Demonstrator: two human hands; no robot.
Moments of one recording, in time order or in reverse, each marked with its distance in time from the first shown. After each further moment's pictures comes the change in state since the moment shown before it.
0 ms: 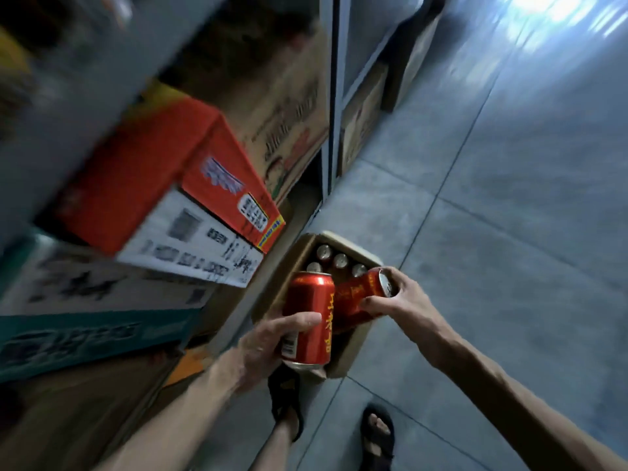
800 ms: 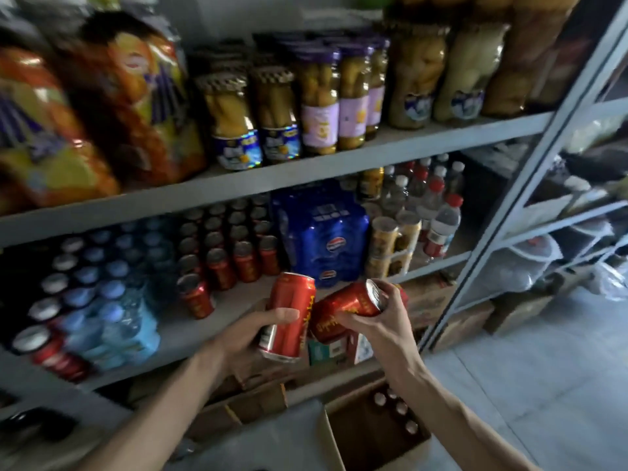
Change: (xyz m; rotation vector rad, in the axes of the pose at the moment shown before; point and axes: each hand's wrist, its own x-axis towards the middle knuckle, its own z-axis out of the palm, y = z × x) left_hand -0.500 0.102 0.106 -0.193 0.465 0.651; right_hand -0.359 -0.301 0.165 -0.083 -0.403 -0.580
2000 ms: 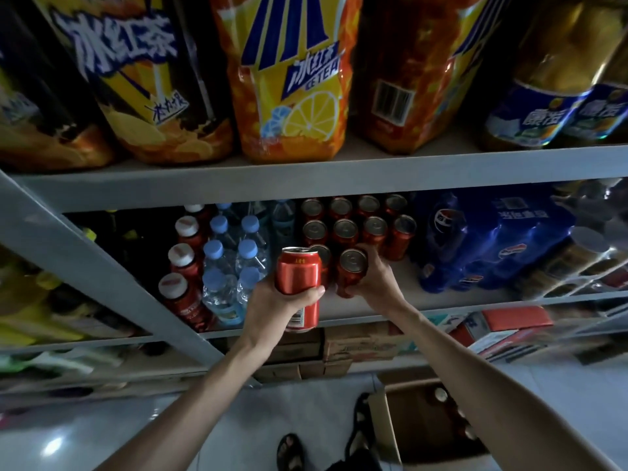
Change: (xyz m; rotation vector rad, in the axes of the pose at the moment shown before) left_hand -0.047 -0.007 -0.206 0.211 0.677 0.310; right_hand 0.145 0.108 0.265 -0.625 -0.366 -0.147
